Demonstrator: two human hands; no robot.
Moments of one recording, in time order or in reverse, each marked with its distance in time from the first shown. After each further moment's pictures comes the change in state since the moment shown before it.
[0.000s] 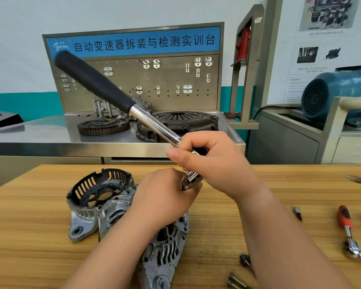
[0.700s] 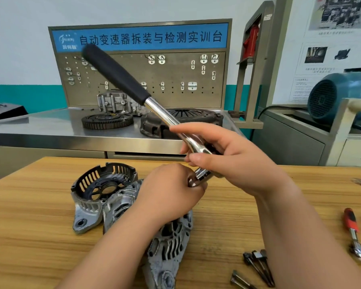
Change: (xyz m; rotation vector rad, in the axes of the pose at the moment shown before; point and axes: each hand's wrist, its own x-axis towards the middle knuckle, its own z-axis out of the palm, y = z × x) left_hand -0.002 -0.001 -0.002 -0.023 -0.006 -0.018; right_hand -0.006 -0.002 -0.019 0.054 -0.253 0.040
